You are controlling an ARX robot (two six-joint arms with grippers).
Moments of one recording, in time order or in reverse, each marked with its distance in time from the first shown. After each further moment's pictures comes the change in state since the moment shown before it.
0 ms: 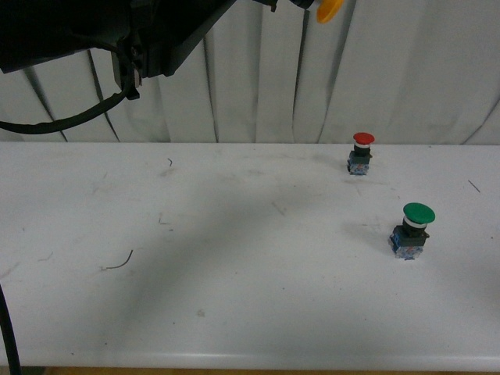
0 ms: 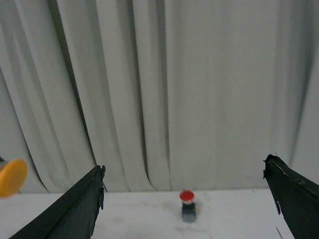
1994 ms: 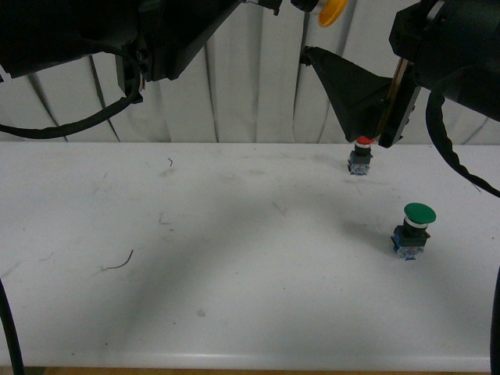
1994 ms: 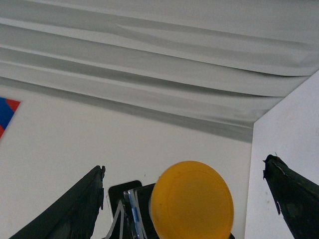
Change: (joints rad) left arm -0.023 0.001 -0.006 0.000 -0.032 0.000; right arm 0.282 0.715 0.472 0.251 -0.307 1.361
